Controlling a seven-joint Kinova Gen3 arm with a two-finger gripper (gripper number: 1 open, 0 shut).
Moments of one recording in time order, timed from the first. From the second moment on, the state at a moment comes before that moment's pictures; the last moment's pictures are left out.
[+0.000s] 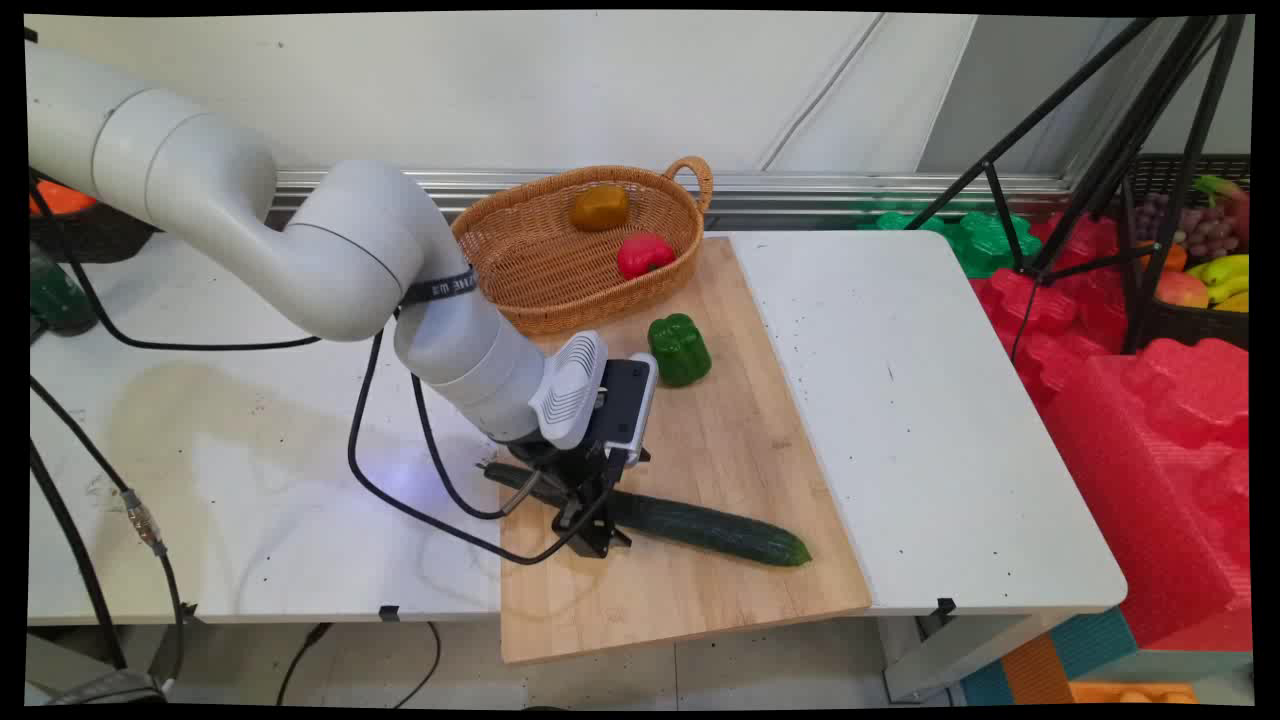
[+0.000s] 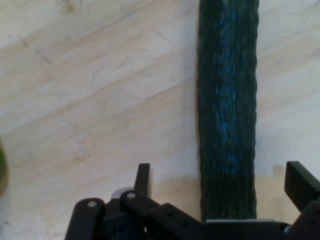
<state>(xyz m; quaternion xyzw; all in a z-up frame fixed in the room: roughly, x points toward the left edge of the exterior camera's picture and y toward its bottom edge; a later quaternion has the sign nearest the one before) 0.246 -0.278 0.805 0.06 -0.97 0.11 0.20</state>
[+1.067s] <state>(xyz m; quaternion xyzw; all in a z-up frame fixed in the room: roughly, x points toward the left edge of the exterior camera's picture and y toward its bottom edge) 0.294 -0.274 0.896 0.13 -0.94 0.15 0.29</state>
